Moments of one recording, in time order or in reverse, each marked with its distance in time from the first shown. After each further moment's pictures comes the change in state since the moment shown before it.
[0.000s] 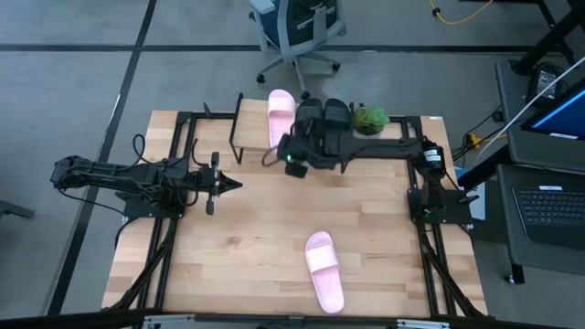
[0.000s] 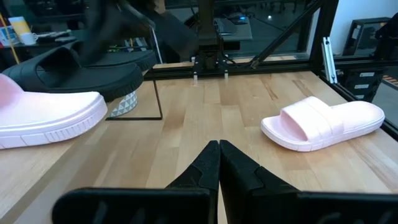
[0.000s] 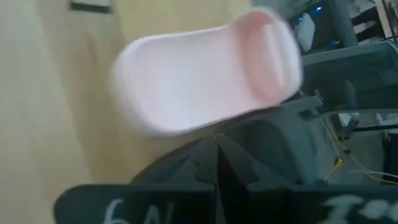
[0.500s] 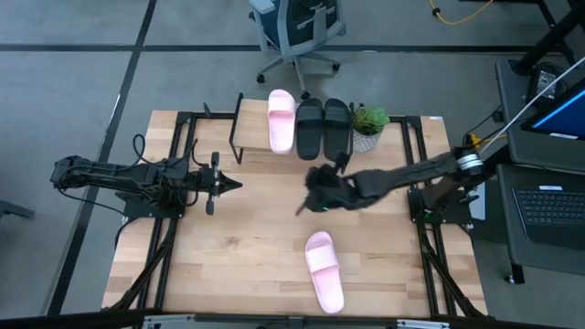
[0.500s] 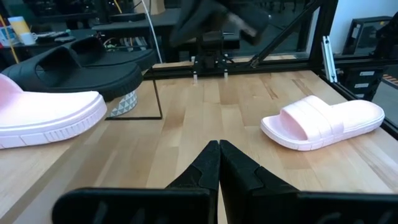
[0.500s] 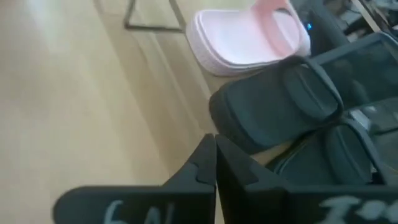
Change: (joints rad) left arm 0.000 0.000 0.000 -0.002 0.000 0.003; right arm 0.281 -0.298 -0.478 0.183 0.159 0.333
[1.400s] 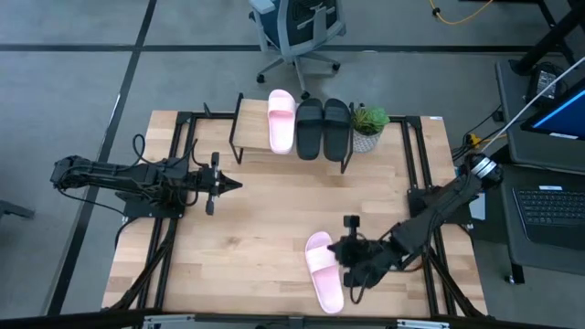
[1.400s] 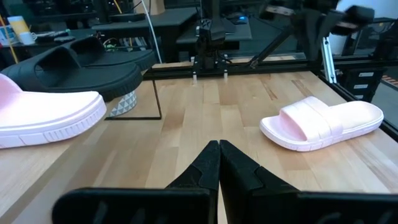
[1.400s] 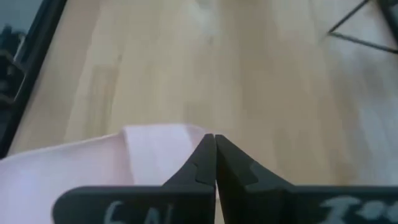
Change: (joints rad) left arm -0.002 0.000 0.000 0.002 0.000 -0.005; right arm 0.484 -0.082 -0.190 0.151 -0.257 0.126
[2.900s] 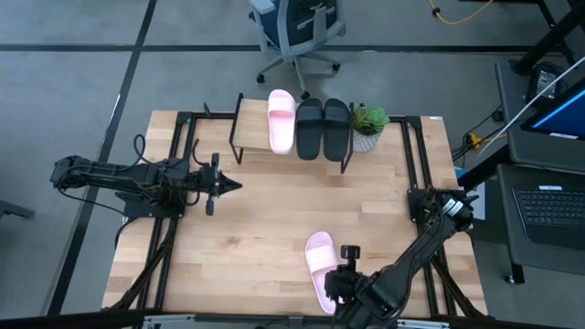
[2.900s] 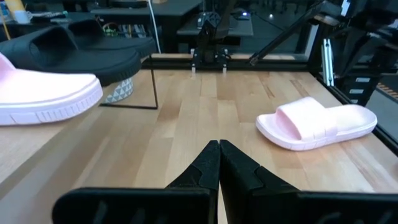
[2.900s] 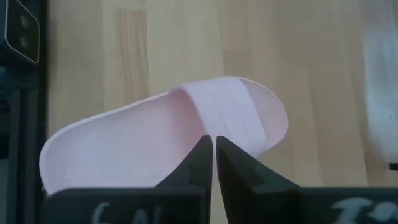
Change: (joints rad) left arm 0.000 0.000 0.000 -0.025 0.000 -0.077; right arm 0.108 0.436 0.563 -0.570 -0.047 0.366
